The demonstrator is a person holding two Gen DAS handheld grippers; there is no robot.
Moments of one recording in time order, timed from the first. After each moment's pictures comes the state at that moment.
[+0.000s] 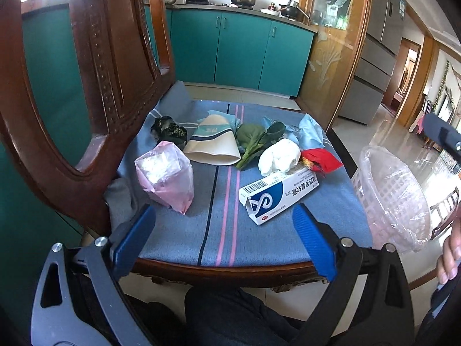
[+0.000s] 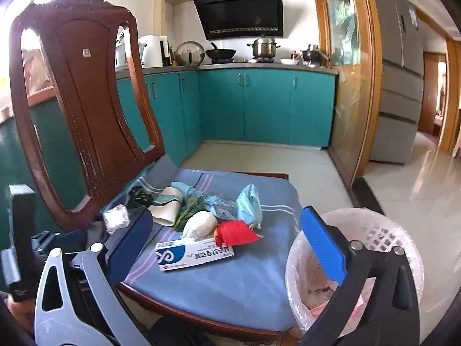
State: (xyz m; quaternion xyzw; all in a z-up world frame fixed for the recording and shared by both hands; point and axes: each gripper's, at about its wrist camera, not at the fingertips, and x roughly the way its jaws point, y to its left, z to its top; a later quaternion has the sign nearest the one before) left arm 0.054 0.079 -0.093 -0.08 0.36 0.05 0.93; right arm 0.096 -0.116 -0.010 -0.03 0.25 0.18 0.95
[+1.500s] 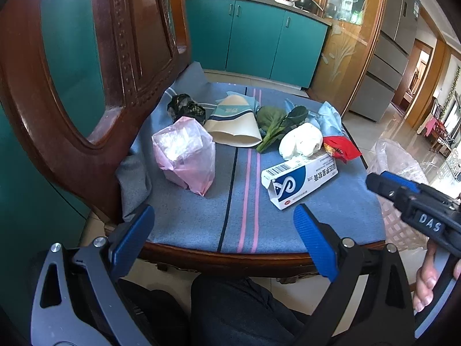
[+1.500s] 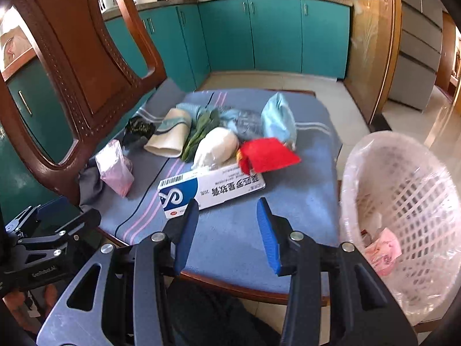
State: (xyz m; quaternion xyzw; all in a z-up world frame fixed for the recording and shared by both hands) left arm 0.052 0.095 -0.113 -0.10 0.39 0.07 0.91; right arm 0.130 -0.084 -0.094 -0.02 0.43 0.20 0.88
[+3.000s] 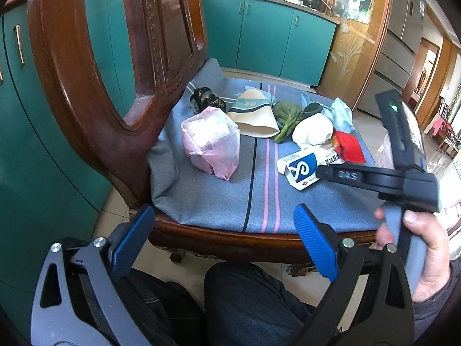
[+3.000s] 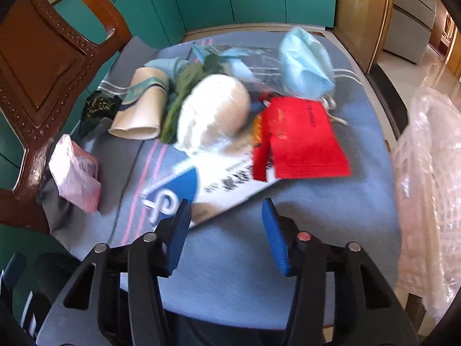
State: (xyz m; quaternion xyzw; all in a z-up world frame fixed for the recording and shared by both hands) left arm 0.028 0.110 -0.111 -0.09 0.40 0.09 0.91; right arm 0.175 -0.044 -0.155 0.01 0.54 0.13 0.83
